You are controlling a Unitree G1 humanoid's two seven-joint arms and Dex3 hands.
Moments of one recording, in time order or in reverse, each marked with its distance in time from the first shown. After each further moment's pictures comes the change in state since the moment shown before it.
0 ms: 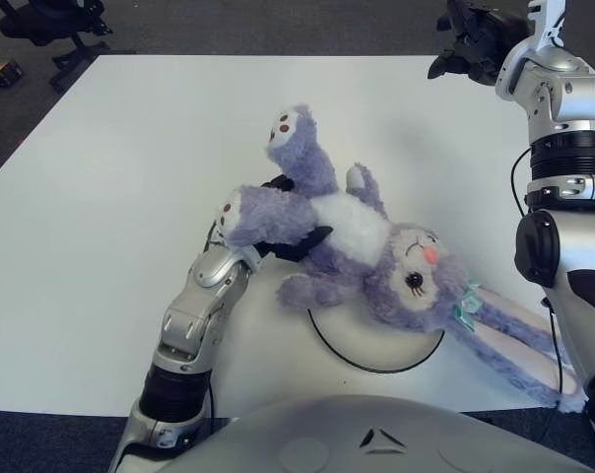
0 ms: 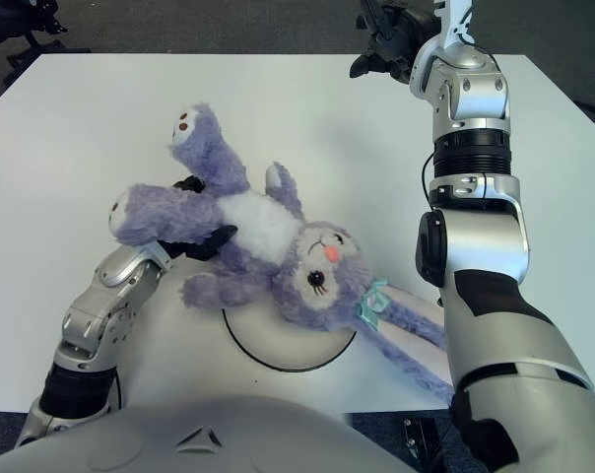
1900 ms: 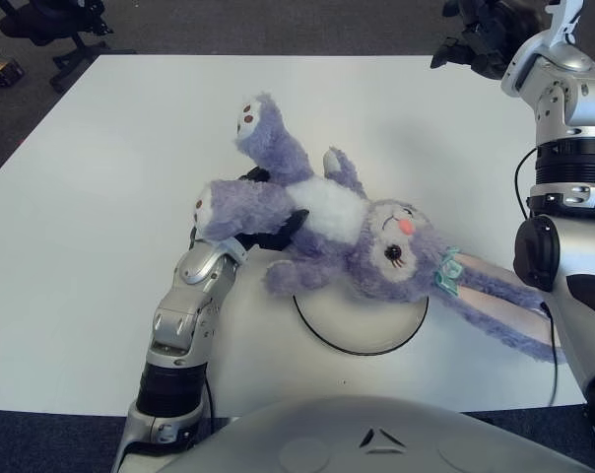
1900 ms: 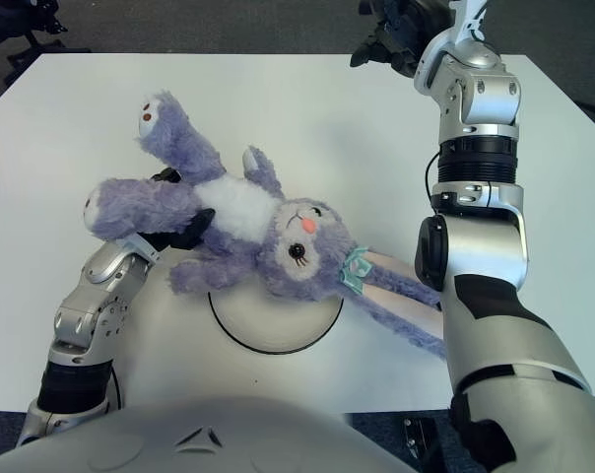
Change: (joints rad) left arm -0.005 -0.044 0.120 0.002 -0.073 0.056 0.031; right arm 0.025 0.000 -0.014 -0.071 0.032 0.017 0.000
